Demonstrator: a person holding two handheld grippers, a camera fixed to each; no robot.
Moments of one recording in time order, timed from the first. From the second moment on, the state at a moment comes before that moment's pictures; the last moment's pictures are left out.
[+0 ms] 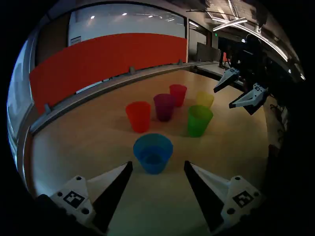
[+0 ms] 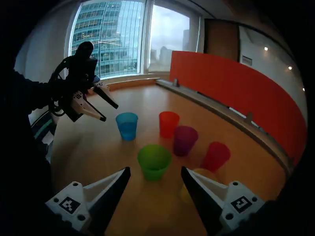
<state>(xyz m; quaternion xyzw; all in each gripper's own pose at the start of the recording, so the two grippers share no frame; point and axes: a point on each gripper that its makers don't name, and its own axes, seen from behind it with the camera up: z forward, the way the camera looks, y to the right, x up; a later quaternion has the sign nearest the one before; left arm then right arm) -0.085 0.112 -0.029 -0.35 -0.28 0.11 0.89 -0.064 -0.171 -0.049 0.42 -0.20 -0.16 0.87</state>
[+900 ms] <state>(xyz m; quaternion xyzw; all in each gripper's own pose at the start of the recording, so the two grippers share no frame) -0.122 0.131 0.002 -0.36 -0.32 0.13 0.87 -0.089 -0.189 -0.032 0.43 -0.22 -0.17 0.86</state>
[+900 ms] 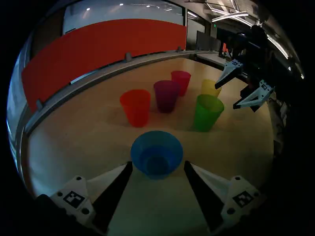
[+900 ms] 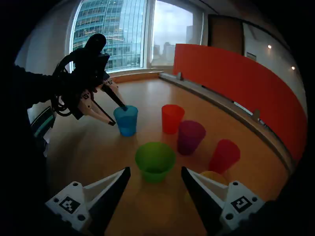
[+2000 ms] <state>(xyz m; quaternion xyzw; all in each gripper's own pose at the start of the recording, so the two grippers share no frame) -0.129 0.148 0.021 -0.37 -0.33 0.13 0.86 -0.098 -0.194 -0.017 0.44 -0.23 -0.17 0.85</state>
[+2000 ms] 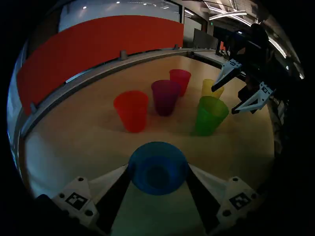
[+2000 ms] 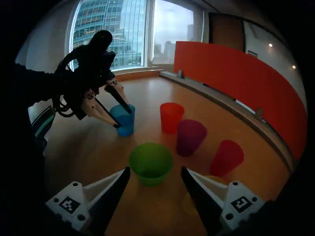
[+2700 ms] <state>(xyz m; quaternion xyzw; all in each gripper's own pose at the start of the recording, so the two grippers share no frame) -0.129 0.148 0.020 -0.37 -0.33 0.13 0.86 -0.116 -0.219 -0.006 0.45 -0.23 -0.17 0.85</state>
